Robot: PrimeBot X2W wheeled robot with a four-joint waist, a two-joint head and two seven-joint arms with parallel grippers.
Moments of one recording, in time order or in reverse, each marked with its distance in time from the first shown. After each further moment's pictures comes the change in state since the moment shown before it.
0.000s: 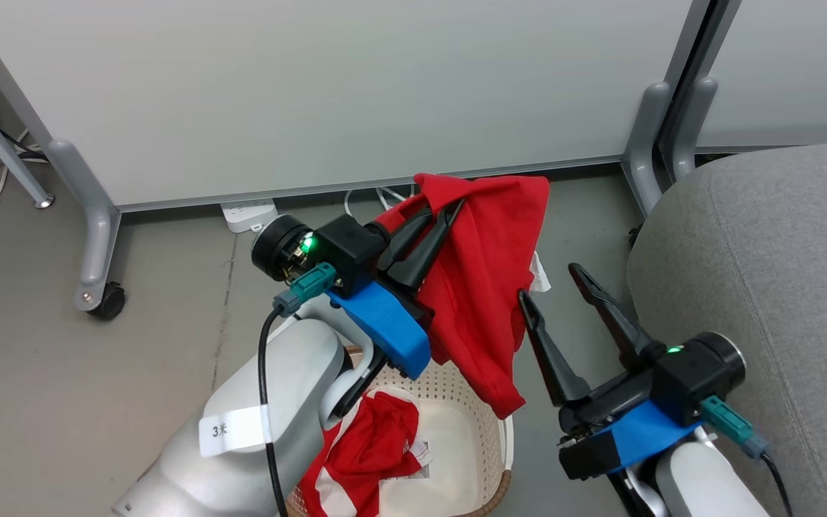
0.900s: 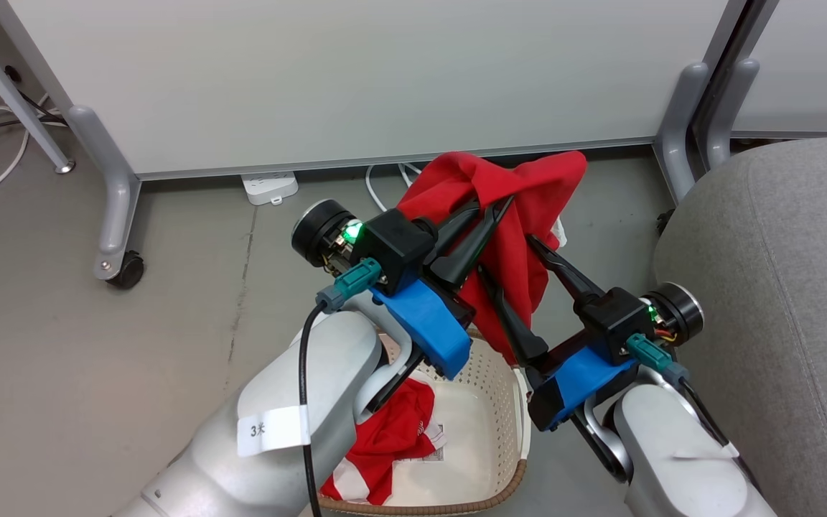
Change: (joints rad) left arm -0.043 -0.050 -0.047 -0.004 0.013 0.000 0.000; right arm -0.229 0.046 0.073 0.291 -0.102 0.000 0.000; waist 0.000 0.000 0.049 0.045
